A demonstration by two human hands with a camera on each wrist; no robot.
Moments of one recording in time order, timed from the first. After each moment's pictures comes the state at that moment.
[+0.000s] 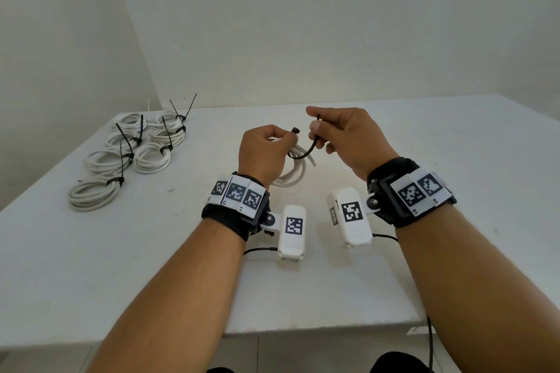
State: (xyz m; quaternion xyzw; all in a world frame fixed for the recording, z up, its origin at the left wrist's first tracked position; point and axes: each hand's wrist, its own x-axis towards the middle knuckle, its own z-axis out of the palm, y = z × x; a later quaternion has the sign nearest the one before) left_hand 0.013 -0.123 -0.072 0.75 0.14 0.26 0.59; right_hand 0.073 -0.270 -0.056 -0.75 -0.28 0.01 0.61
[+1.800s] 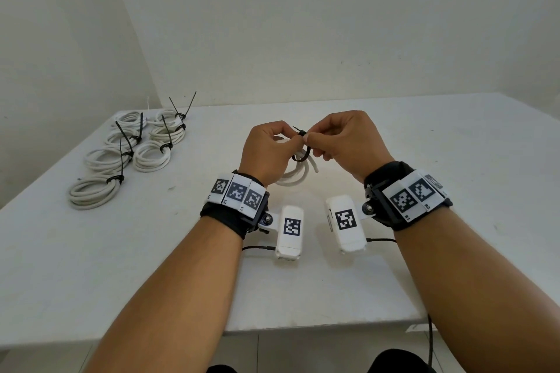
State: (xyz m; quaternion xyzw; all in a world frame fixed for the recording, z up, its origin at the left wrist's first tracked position) left_hand 0.011 -0.121 -0.073 0.78 0.08 0.24 0.57; right_hand 0.061 -0.269 -0.058 -0.77 -0.25 -0.02 0.58
